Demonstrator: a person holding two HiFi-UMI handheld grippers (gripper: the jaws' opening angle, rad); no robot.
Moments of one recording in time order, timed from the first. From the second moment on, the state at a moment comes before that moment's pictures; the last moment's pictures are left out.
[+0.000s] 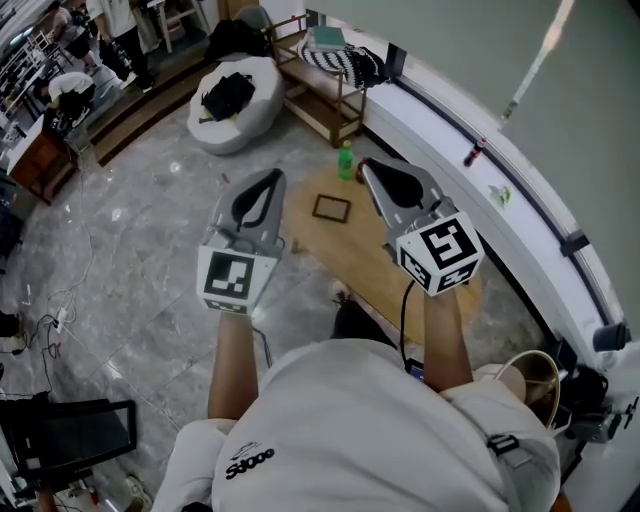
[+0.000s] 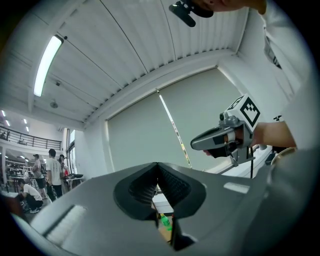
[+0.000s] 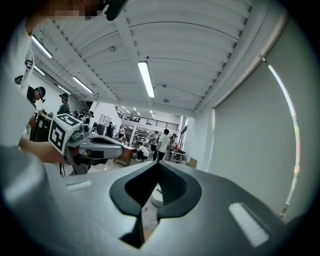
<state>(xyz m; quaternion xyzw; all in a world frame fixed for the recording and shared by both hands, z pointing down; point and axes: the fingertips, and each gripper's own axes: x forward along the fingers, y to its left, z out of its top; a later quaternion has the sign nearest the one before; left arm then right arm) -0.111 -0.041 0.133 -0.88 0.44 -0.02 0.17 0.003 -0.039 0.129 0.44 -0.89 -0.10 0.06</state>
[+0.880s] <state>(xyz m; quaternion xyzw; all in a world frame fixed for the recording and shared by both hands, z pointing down) -0.112 -0.062 0.157 -0.89 0.44 -0.05 0.14 0.016 -0.060 0.152 0.45 -0.89 -0.06 0.08</state>
